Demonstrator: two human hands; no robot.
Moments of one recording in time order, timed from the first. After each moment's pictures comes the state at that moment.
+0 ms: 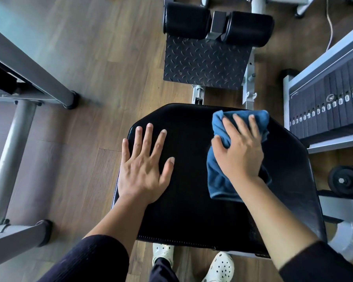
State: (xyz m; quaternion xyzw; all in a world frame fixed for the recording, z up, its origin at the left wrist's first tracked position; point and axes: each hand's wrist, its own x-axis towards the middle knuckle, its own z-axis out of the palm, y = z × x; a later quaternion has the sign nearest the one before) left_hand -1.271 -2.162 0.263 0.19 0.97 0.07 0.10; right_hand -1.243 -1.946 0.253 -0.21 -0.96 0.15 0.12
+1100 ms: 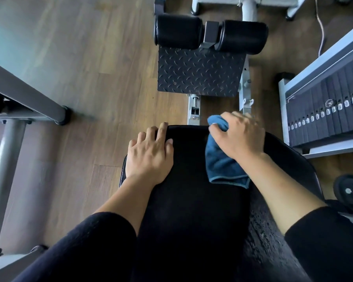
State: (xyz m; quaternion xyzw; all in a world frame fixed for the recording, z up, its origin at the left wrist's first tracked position) left_hand -1.361 -2.116 0.256 0.18 0.97 0.11 0.11; right_hand -1.329 -1.904 0.252 -0.18 -0.98 0.10 0.04
